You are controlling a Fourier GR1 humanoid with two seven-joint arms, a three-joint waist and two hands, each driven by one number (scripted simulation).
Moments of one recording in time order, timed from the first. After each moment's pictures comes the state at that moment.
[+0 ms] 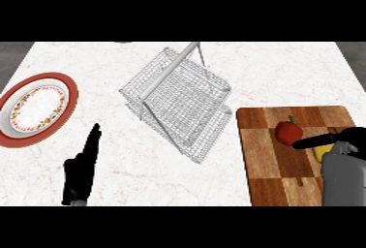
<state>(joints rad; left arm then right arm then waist) 0.07 0.21 -0.21 -1.41 0.07 0.32 -0.01 -0.35 -0.01 -0.50 -1.47 1.07 0.19 1.21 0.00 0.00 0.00</state>
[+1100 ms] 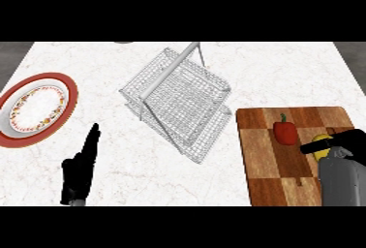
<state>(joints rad) 0.07 0.20 -0.17 -1.40 0.05 0.28 -0.02 -0.31 -0.06 -0.46 -1.36 1.18 0.14 1.09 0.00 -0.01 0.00</state>
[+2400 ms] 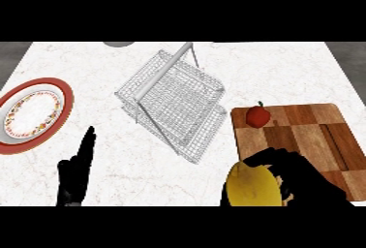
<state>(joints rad) 0.09 0.20 -0.15 -1.41 0.05 0.28 0.00 -0.24 -0.01 0.72 -2.33 1.41 0.19 1.17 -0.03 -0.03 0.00</state>
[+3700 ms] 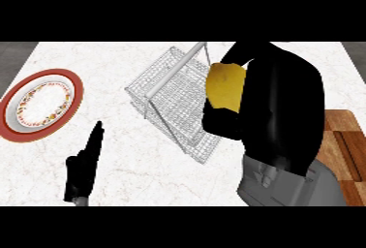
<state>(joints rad) 0.06 0.18 -0.17 -1.41 0.03 0.26 -0.01 -0.80 -0.01 0.35 -1.90 1.15 0.29 1.19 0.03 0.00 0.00</state>
